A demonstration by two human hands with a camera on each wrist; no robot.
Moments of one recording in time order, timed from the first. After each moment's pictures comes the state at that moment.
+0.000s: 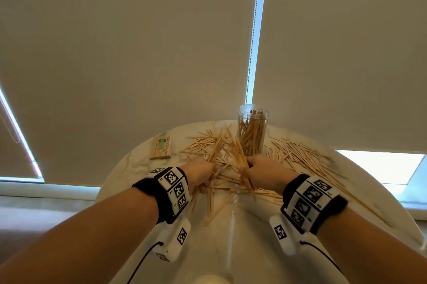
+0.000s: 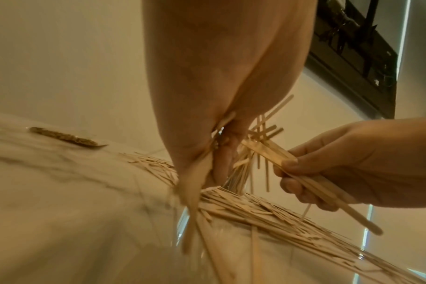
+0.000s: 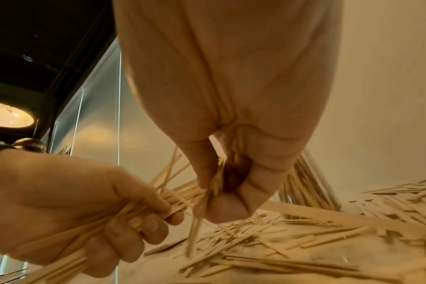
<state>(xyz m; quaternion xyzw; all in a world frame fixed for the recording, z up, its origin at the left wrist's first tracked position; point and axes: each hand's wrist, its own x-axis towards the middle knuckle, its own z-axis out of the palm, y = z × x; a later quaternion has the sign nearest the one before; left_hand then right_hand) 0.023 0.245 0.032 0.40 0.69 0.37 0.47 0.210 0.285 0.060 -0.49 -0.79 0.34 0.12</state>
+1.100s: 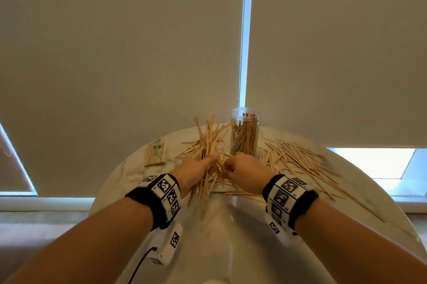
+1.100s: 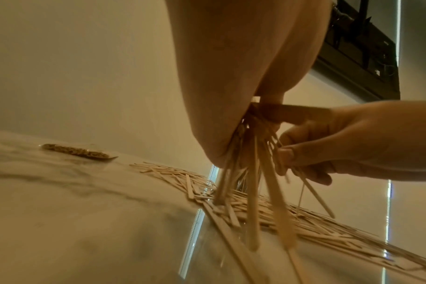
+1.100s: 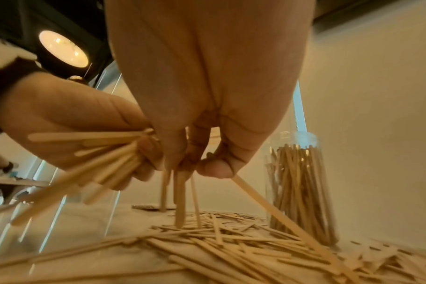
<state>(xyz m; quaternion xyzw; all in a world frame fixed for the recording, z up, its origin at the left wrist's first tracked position) 0.020 0.247 0.033 0.47 0.60 0.48 0.44 0.188 0.291 0.053 -0.41 -0.89 0.14 0.11</state>
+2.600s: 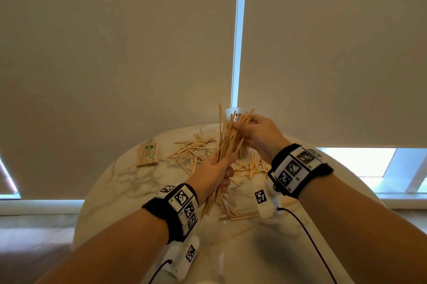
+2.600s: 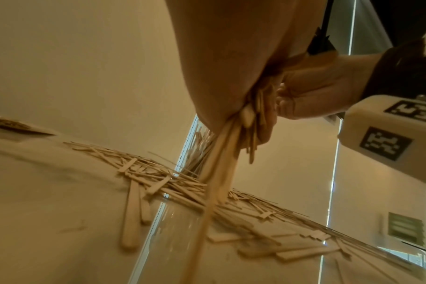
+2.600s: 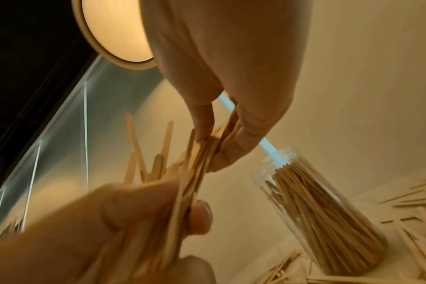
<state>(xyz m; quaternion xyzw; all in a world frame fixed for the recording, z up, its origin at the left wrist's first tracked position) 0.079 0.228 0.047 0.47 0.47 0.52 0.53 0.210 0.305 0.114 -0.38 -0.59 0.54 0.47</state>
